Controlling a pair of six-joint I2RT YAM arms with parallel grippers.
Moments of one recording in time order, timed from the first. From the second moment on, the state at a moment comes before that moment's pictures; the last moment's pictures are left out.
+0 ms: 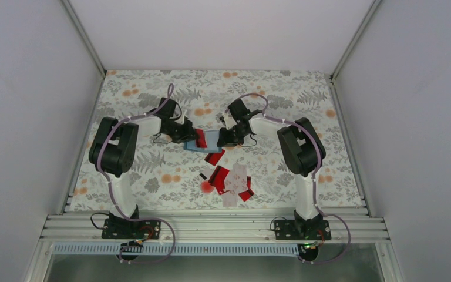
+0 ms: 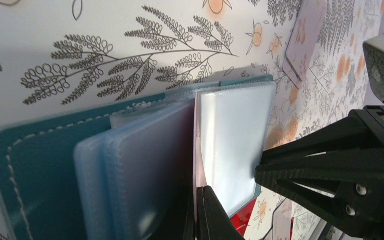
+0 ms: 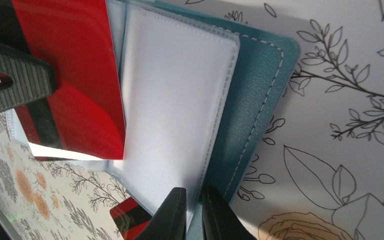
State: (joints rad) left arm -0.27 1.94 1.12 -0.31 0.69 -0.48; right arm 0.55 2.08 1.36 -0.51 -0.50 0.37
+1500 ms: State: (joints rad) left arm -0.25 2.02 1.20 -0.46 0.81 -0.34; right arm 0.56 2.10 1.36 -0.48 -0.54 0.42
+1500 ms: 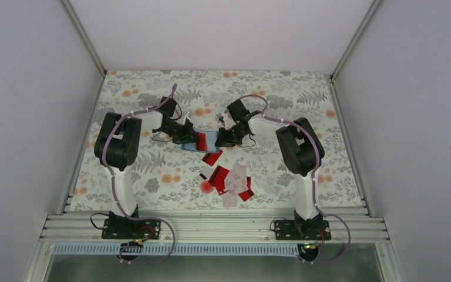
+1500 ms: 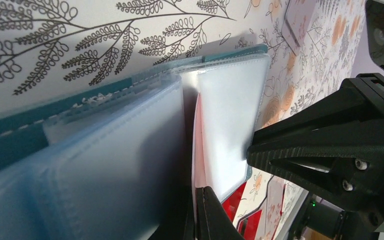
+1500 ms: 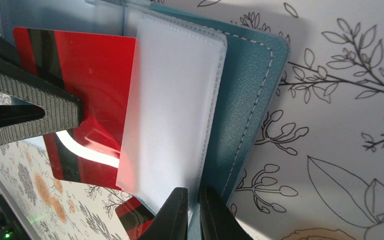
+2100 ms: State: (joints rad) left arm -0.24 2.13 1.33 -0.61 0.91 -0.25; right arm 0.56 2.10 1.38 -0.49 -0.53 0.43
